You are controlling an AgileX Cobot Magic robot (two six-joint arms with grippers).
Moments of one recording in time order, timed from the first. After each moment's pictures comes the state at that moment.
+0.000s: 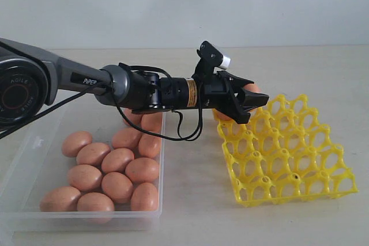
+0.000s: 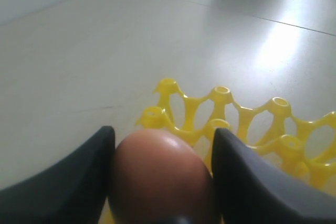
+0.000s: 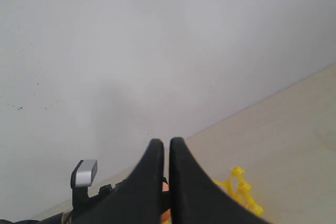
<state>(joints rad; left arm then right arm) -0.56 2.48 -1.62 1.04 -0.78 -0.79 0.09 0.00 0.00 0.15 -0.02 0.41</state>
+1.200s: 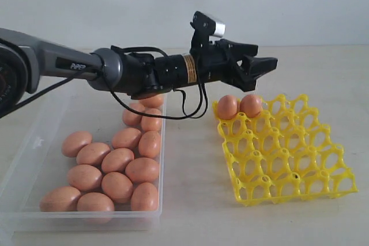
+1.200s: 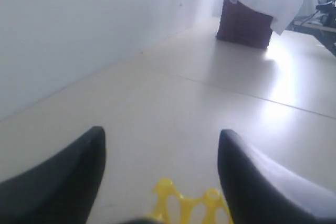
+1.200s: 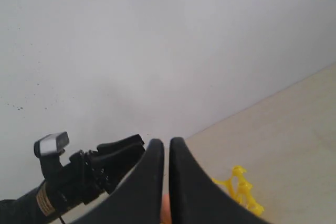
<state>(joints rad) -0.56 2.39 -1.63 0.90 -0.87 -0.77 0.09 0.00 0.00 0.15 -0.02 0.41</state>
